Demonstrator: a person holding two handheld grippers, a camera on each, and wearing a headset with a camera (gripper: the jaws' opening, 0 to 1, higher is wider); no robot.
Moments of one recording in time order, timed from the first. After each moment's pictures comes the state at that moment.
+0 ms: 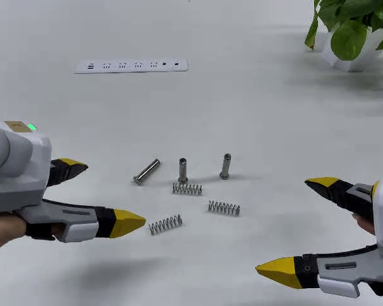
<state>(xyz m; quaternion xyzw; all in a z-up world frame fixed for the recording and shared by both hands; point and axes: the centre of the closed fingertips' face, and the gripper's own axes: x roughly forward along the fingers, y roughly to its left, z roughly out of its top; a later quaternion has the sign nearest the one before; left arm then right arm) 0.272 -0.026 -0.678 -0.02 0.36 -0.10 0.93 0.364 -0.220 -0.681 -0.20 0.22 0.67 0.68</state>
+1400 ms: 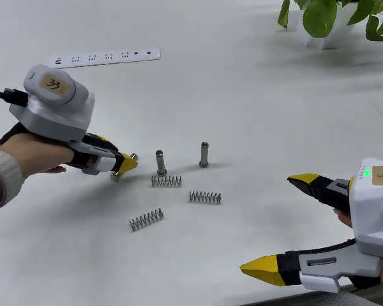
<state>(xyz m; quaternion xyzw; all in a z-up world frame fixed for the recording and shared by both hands) 0.356 -0.002 -0.729 -0.01 0.44 -0.12 0.89 0.359 -0.235 -0.696 -0.18 0.24 0.66 0.68</state>
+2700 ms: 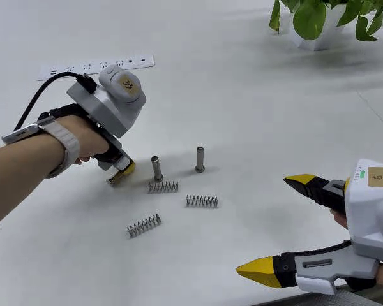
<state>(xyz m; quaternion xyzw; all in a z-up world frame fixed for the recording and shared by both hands) 0.361 -0.002 -0.748 0.09 0.59 -0.09 0.80 0.359 -0.235 -0.690 -0.17 0.23 0.66 0.69</state>
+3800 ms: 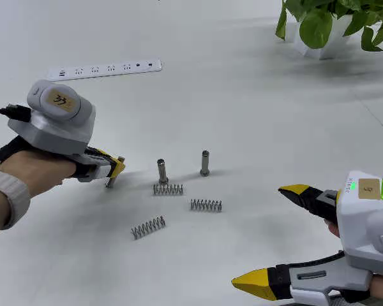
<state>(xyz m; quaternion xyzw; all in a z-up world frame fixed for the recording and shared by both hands) 0.344 0.016 -0.720 0.01 0.44 -0.06 0.90 0.342 -0.226 -0.693 -0.18 0.24 0.67 0.68</state>
